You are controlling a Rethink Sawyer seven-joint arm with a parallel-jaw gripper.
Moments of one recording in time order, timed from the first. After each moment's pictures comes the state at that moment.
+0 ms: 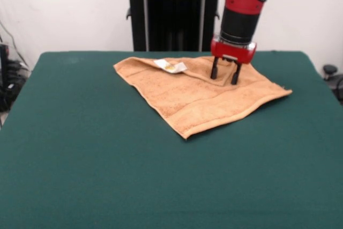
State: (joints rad) arm 0.10 -0.45 -0.10 2.13 0.23 -0.17 1.93
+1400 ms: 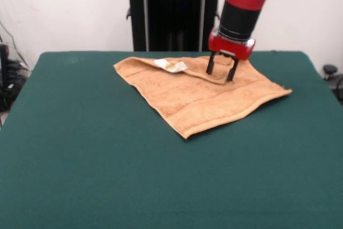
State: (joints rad) arm 0.18 -0.48 -0.19 2.09 0.27 -0.04 1.93
